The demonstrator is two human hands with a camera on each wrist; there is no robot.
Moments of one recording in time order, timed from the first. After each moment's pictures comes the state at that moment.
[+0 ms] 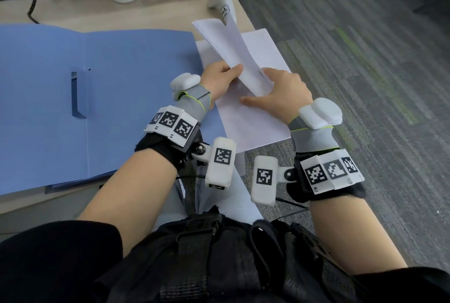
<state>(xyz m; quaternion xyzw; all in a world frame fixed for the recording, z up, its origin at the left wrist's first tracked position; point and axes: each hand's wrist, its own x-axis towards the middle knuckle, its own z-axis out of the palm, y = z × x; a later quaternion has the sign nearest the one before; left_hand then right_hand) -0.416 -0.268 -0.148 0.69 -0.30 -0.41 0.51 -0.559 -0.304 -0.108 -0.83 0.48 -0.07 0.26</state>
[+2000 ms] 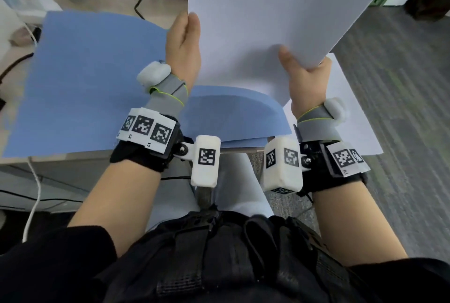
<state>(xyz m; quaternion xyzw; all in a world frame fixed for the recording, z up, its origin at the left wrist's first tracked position) -0.323 -0.127 -0.085 0.68 -0.22 -0.08 0.69 -0.463 -0.251 -0.105 -0.60 0.25 -0.44 0.61</state>
